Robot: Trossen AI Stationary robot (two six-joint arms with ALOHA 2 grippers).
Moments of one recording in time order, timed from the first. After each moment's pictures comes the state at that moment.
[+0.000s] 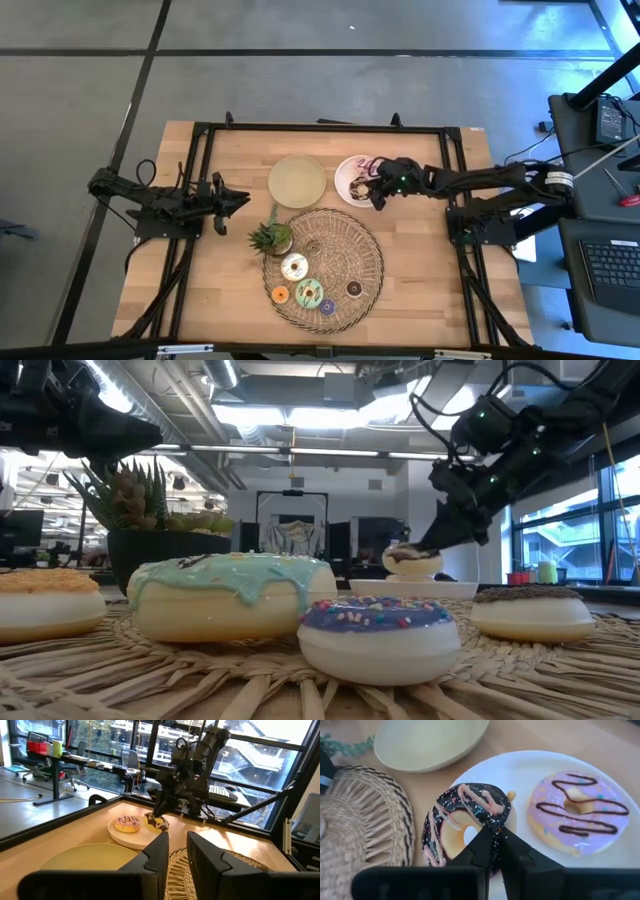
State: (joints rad) left arm -0.33 0.01 0.02 0.06 -0.60 -0.20; right arm -0.31 1.31 0.45 0.20 0.06 0.31
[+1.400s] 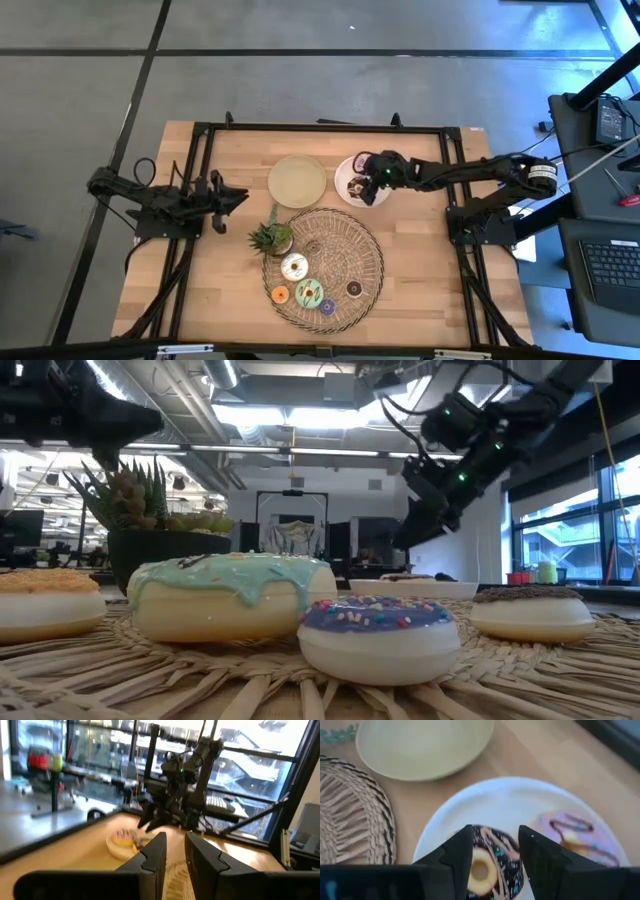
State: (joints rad) left arm -0.33 0.03 0.01 0.18 -0.61 -0.11; right arm -0.32 1.44 0.64 0.09 0.10 0.14
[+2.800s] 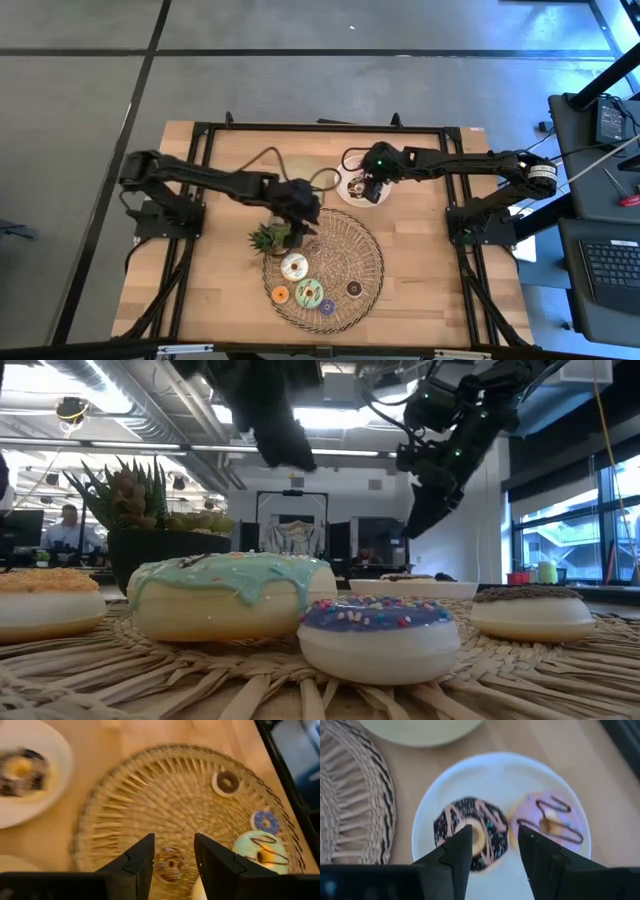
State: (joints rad) left arm -0.03 1.59 1.13 -0.37 0.19 -0.05; right arm -0.32 1.44 0.88 -0.38 0.10 0.06
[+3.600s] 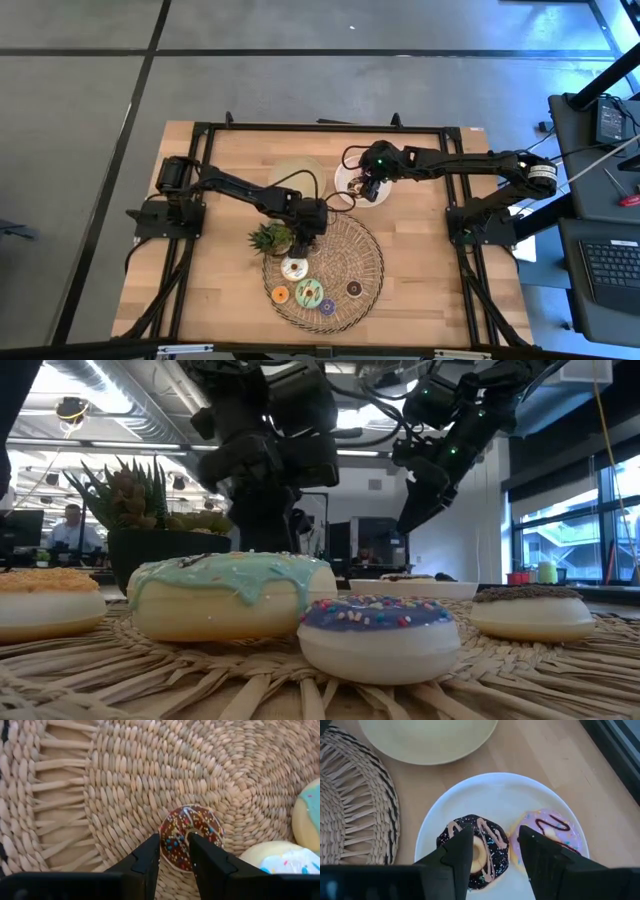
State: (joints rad) left arm -0.03 1.87 1.14 -0.37 0.21 0.01; right arm -0.32 1.44 0.88 -0.33 0.10 0.04
